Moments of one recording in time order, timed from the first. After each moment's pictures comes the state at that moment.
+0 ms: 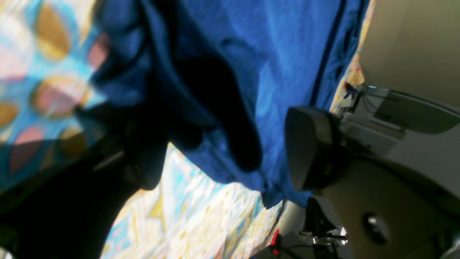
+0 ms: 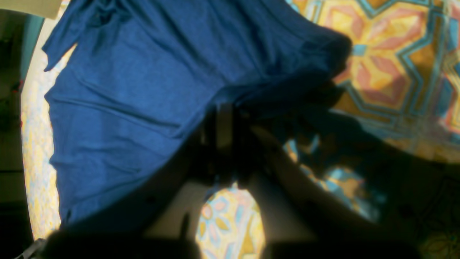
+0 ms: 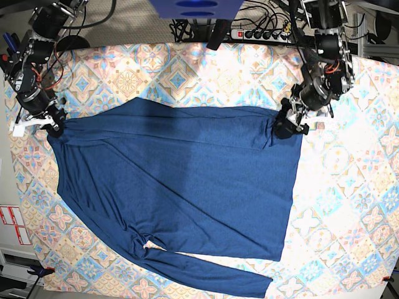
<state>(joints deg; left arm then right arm) 10.0 -10.8 -19.7 72.3 -70.6 0.2 46.0 -6.1 15.8 40.0 69.9 49.3 23.1 -44.9</state>
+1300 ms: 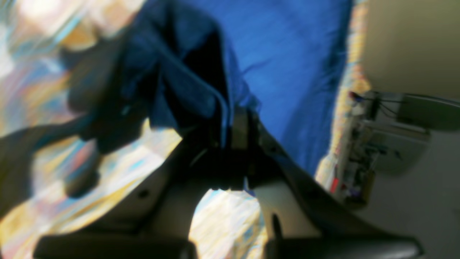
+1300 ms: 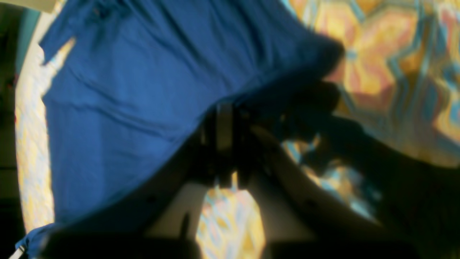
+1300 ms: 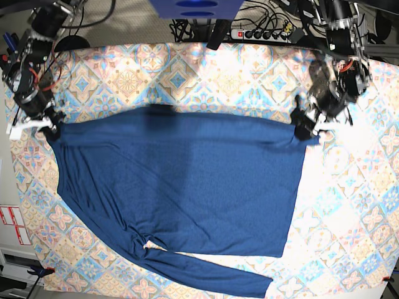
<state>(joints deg) 12.6 -12.7 -23.4 87.8 -68.8 1.2 46.6 -5.1 15.8 40.2 72.4 49.0 22.9 -45.1</state>
